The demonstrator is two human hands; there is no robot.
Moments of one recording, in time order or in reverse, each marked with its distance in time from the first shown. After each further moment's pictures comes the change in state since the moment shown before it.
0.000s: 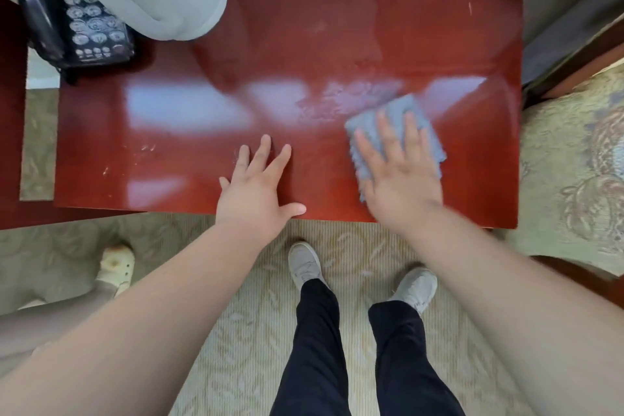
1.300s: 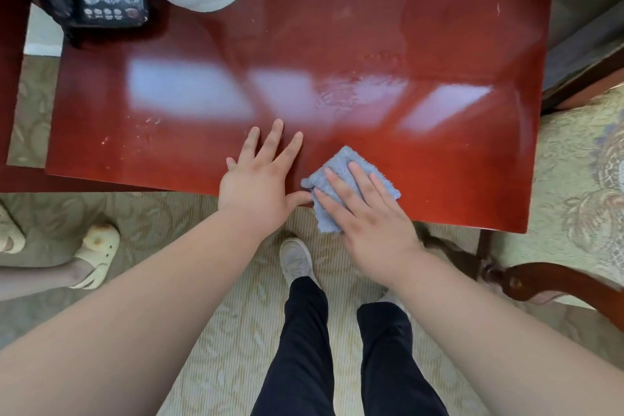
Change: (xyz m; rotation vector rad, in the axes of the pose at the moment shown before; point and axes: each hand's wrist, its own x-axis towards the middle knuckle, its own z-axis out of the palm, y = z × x) left_hand -0.009 -0.007 0.011 0.132 0.109 0.060; right_hand -0.058 -0.048 0.022 0.029 -0.021 -0.360
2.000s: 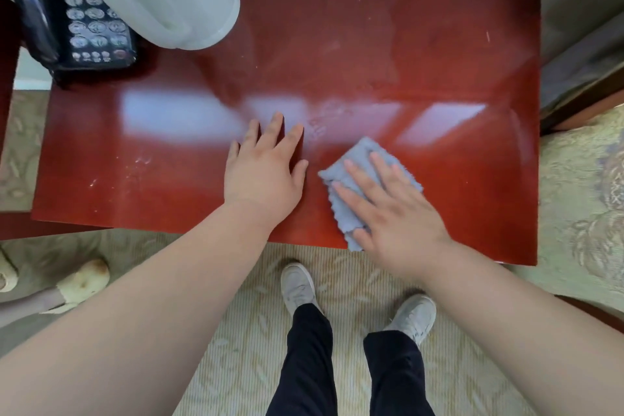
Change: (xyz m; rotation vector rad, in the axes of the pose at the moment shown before) left_hand 0.073 0.007 -0.019 -0.004 0.188 0.018; right_hand 0.033 0.057 -0.027 -0.035 -0.005 0.018
